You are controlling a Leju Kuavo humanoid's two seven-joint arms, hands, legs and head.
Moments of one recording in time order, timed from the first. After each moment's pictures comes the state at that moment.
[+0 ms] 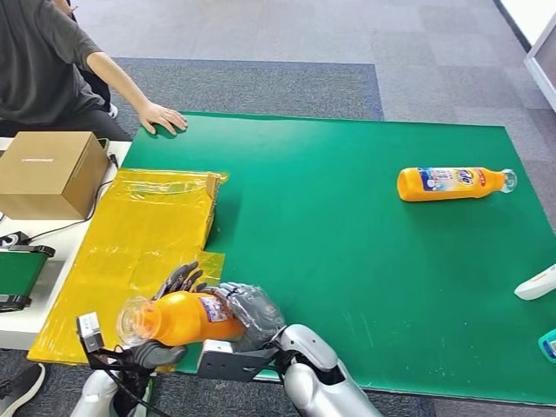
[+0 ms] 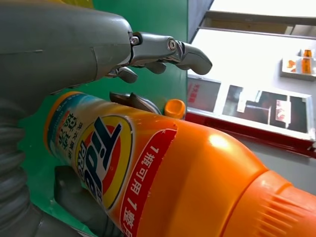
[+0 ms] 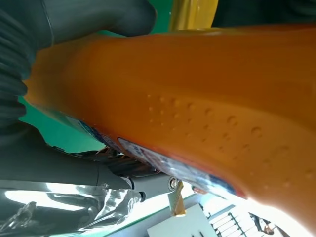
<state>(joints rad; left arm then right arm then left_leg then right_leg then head) 0.07 -0.07 -0.12 -1.26 0.06 -0.75 -0.70 -0.27 0.23 0.70 -0.98 0.91 -0.20 -0.32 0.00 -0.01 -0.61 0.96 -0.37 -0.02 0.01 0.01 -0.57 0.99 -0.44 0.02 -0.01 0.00</state>
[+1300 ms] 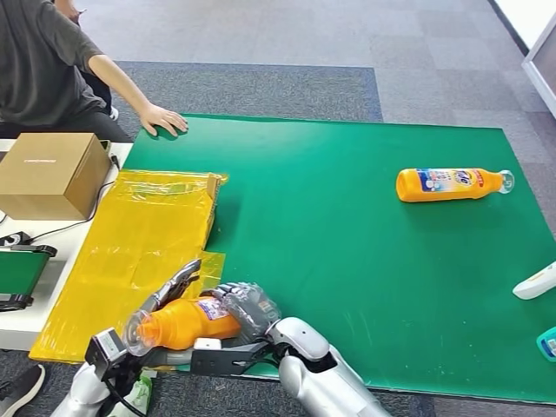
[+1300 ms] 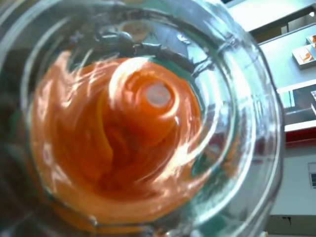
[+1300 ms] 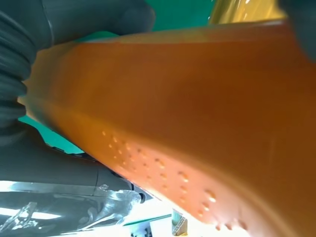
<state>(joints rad) 0.11 0.11 -0.36 -1.49 -0.11 -0.35 -0.70 -0.37 0.27 0.72 -0.74 1.02 -0.23 -0.25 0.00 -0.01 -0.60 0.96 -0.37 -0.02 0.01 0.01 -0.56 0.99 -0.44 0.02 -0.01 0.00</state>
